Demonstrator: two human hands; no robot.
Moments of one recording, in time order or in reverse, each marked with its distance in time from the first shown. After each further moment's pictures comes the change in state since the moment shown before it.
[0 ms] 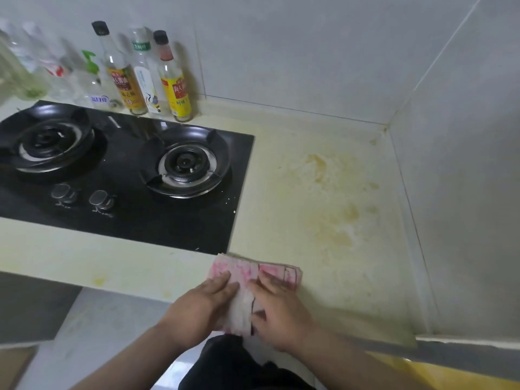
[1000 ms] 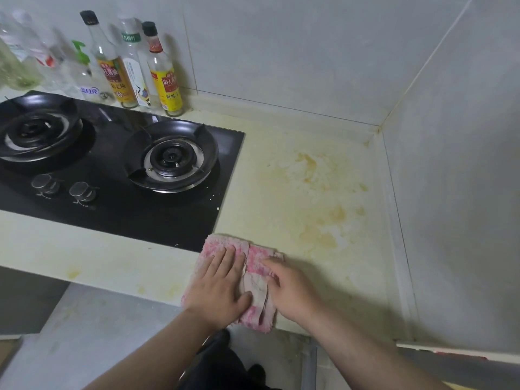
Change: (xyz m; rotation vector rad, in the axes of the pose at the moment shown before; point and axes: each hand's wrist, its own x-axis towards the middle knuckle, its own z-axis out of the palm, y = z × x) left_hand 0.068 0.061 0.030 0.148 0.204 -0.194; right_hand 0.011 0.063 -0.029 0.326 0.204 0.089
